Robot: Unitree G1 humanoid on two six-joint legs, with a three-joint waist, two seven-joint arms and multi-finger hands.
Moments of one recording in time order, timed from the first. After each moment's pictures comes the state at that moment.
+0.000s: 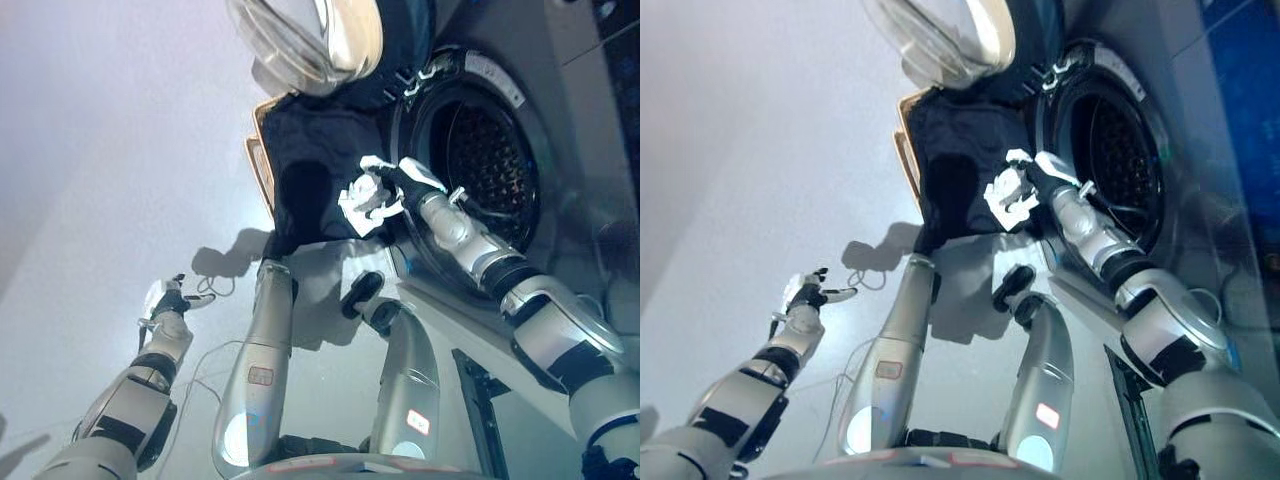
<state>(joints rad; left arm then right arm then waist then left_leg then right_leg) -0.51 0.44 -0.33 1.25 -0.12 0.00 0.36 -1.00 -0.61 0.83 0.91 0.01 -0.10 -0.10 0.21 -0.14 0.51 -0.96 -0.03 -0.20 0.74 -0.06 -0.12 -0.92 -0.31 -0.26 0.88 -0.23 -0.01</state>
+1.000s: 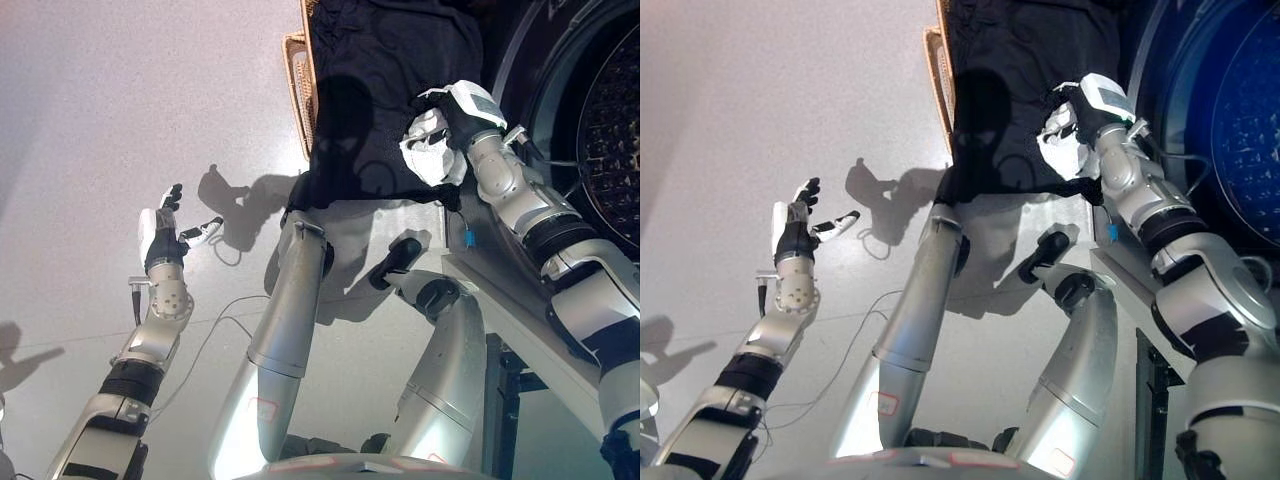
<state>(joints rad) -0.28 0.51 -0.16 0.41 -0.06 0.00 0.50 -1.14 -0.73 0.78 0.92 -0.05 -0.09 -0.14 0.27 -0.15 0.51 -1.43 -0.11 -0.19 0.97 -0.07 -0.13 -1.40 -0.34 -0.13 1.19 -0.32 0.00</state>
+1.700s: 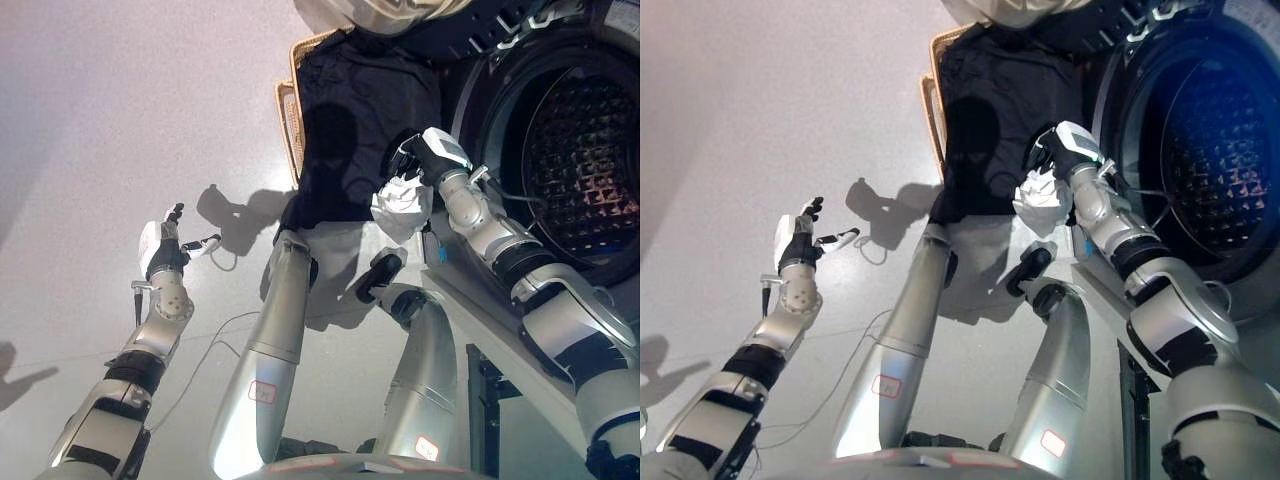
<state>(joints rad) -0.39 0.52 -0.26 0.67 -0.04 -0.01 0.50 -1.02 -0.60 0.74 0.96 -0.06 -0.09 -0.18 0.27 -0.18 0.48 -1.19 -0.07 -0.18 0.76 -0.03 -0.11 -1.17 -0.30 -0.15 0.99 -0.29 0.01</state>
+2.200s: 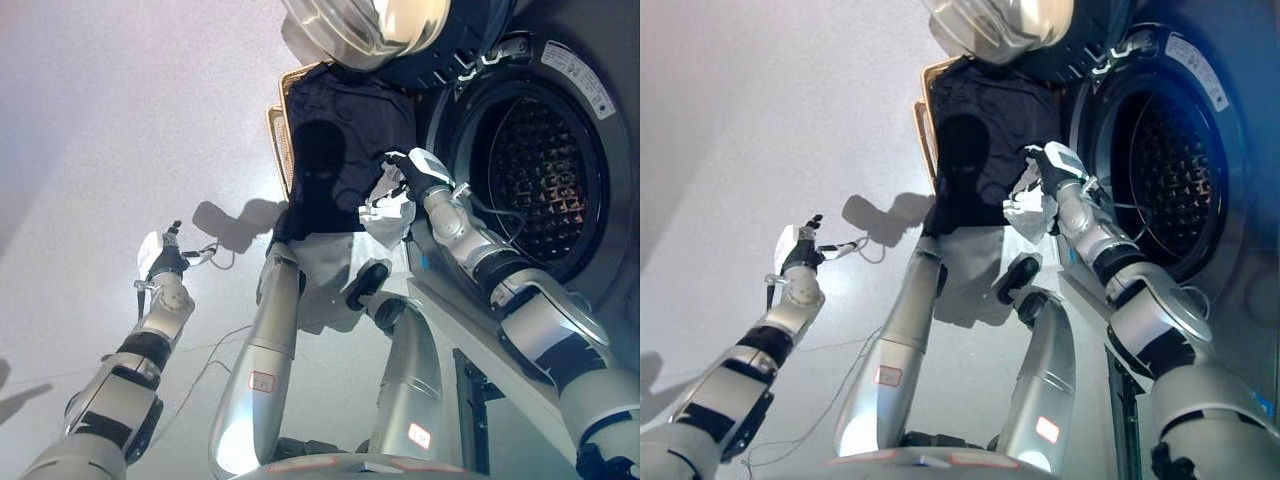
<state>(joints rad) -0.53 0.51 -0.36 0.98 -0.09 -0.02 0.49 -1.03 -0.50 0.76 1.10 -0.04 -0.08 -0.18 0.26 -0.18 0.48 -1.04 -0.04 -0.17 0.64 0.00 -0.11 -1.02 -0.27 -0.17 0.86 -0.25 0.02</state>
